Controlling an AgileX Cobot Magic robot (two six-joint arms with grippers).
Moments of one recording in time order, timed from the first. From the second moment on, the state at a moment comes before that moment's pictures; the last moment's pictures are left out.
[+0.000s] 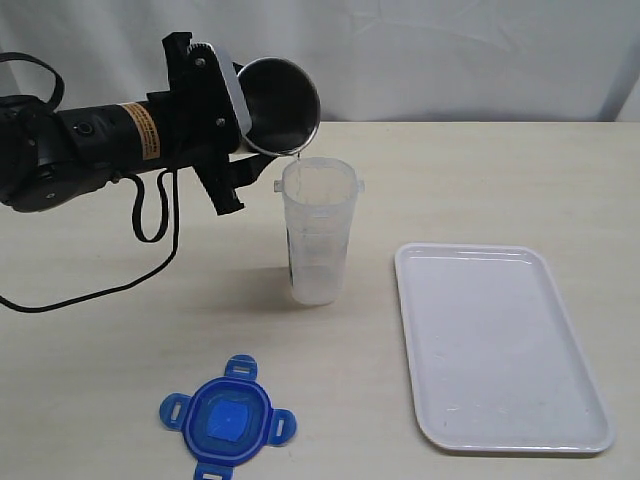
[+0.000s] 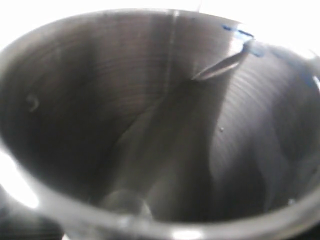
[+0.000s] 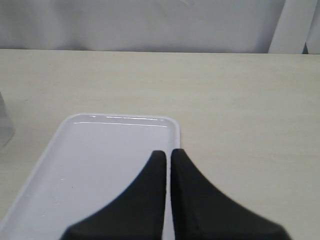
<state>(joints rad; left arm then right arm) -0.39 1.80 -0.98 0.72 -0.53 0.38 0.00 0.00 0.00 -0.01 0.36 -0.01</state>
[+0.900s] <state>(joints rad) -0.39 1.80 -0.98 0.69 -0.53 0.47 0.00 0.00 0.00 -0.01 0.36 -0.01</state>
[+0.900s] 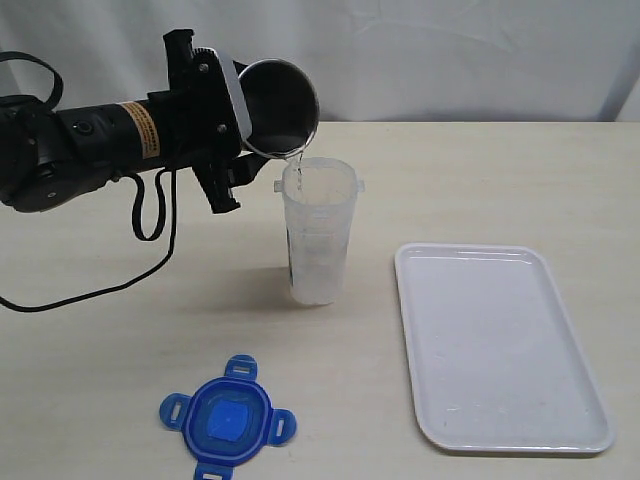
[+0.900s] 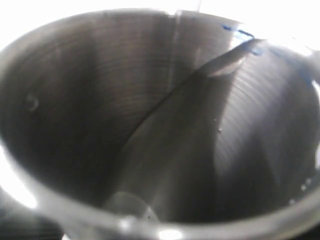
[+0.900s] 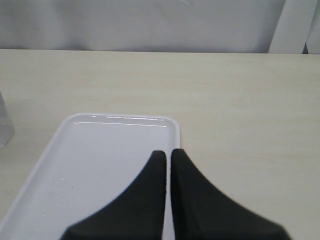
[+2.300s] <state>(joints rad) -0.39 1.80 -0.98 0.69 -0.52 0.50 0.00 0.00 0.00 -0.01 0.36 -0.01</state>
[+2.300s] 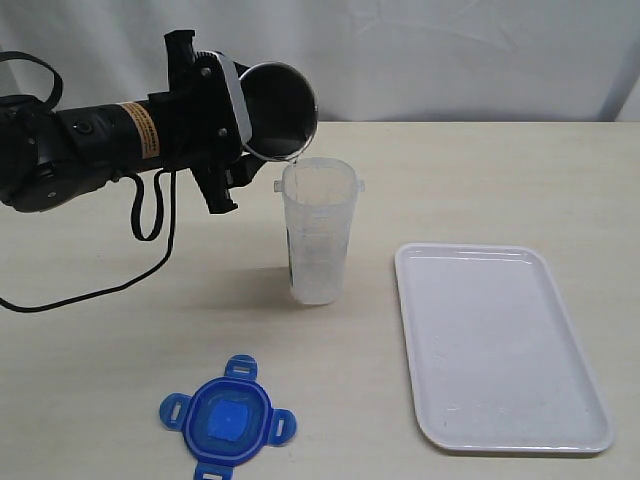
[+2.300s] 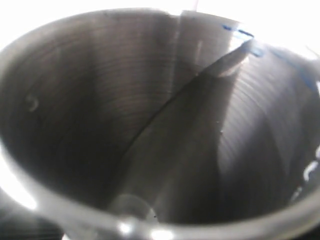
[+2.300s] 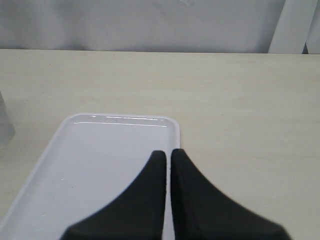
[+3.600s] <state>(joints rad) -0.03 2.02 -1.06 0.42 -0.63 -0.31 0.00 0.00 0.00 -0.01 0.36 -0.01</state>
